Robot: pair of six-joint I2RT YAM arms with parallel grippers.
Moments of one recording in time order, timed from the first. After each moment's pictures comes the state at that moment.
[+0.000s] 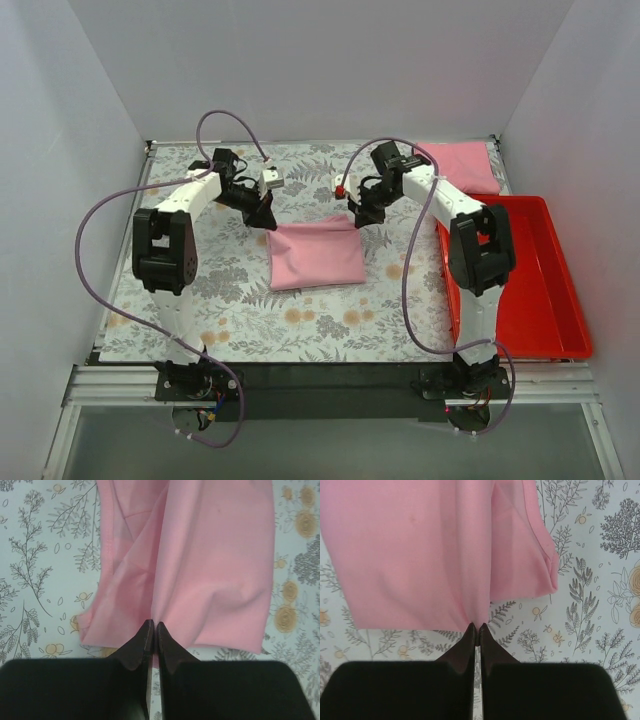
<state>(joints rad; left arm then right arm) -0.14 1.97 1.56 -0.93 0.90 0.98 0.42 1.99 1.65 -0.90 -0.64 -1.09</state>
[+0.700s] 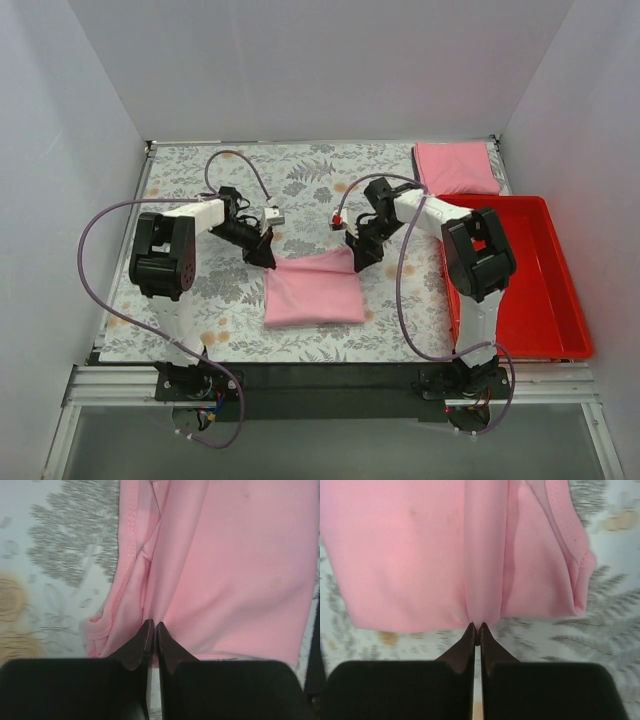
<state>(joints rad) -0.14 1.99 1.28 -0.83 0.91 1.01 0.46 2.03 1.45 -0.88 -0.73 -0.97</state>
